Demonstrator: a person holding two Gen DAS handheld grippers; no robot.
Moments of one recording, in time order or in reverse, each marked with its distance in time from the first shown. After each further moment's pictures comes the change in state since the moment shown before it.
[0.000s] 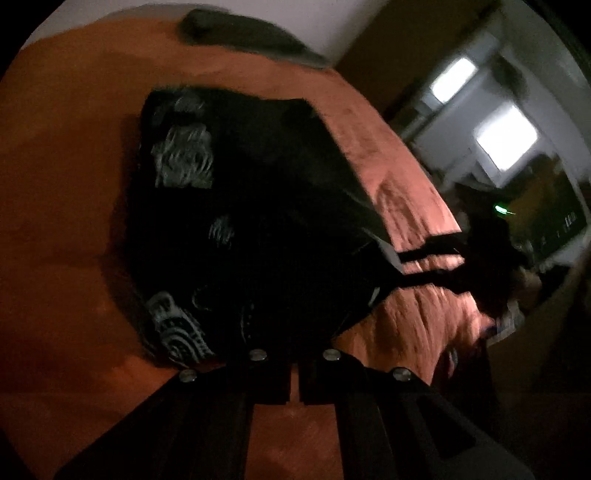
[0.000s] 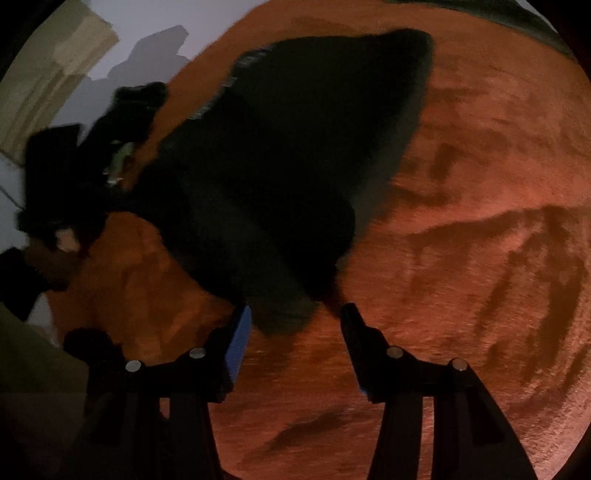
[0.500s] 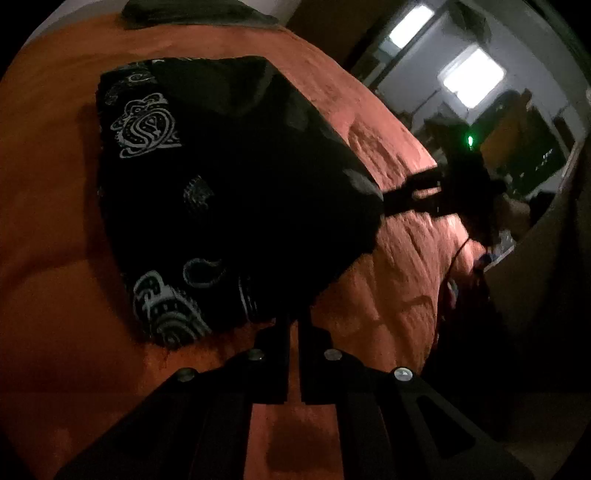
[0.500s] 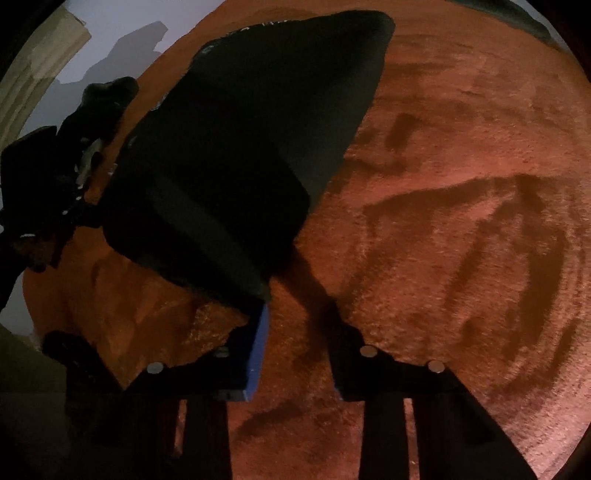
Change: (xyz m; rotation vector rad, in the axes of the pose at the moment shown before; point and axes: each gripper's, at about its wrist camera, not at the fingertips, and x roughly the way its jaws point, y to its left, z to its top) left arm 0.009 0.001 -0.023 0.111 0.148 -0.079; right arm -0.008 -0.011 -0.013 0.019 -0.003 -0.072
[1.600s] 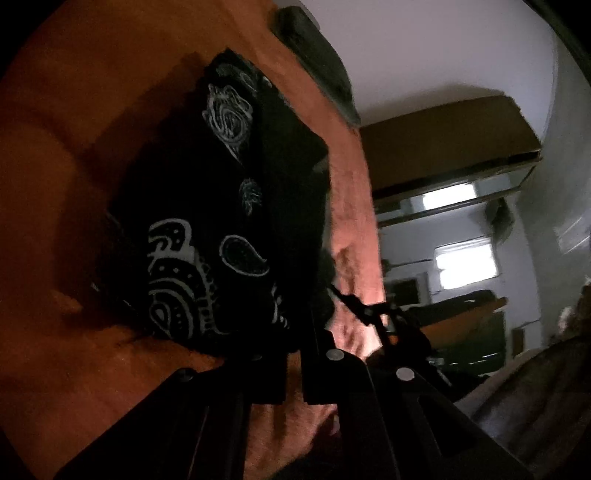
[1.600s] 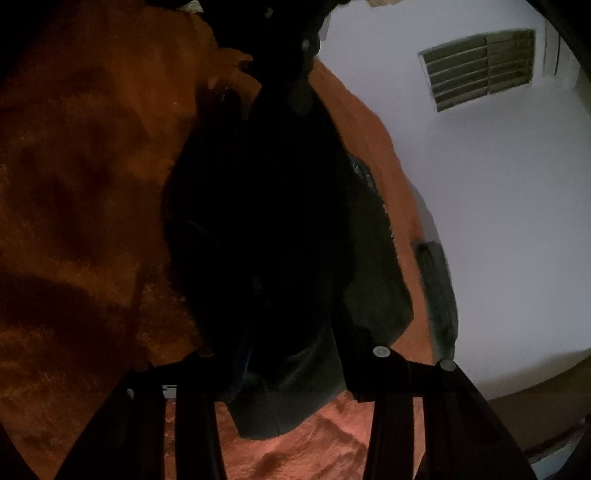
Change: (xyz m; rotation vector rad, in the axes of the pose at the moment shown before) left arm -0.006 0.032 -0.020 -0.668 -0.368 -0.295; right arm 0.053 0.149 -0.037 -1.153 -0.343 -0.760
